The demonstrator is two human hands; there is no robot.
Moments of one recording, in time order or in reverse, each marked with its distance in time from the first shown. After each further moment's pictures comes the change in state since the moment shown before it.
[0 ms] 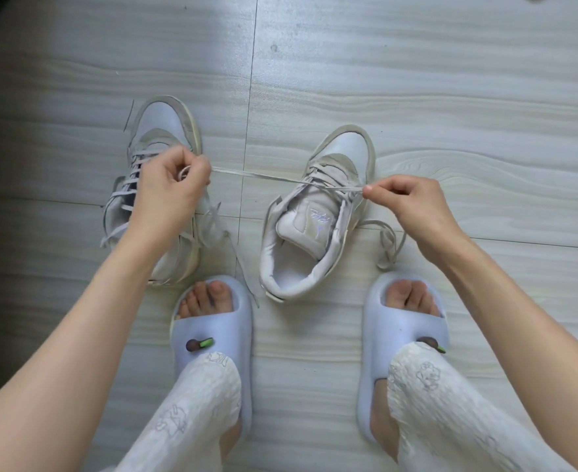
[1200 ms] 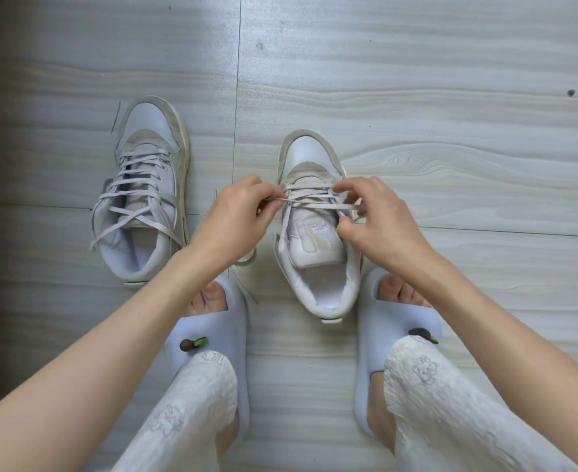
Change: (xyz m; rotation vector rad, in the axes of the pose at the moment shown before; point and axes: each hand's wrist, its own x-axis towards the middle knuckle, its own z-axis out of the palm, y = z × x) left_hand -0.020 -0.005 0.061 0.485 -0.321 0.455; right_hand -0.024 0.010 0.019 -0.520 -0.048 -0.319
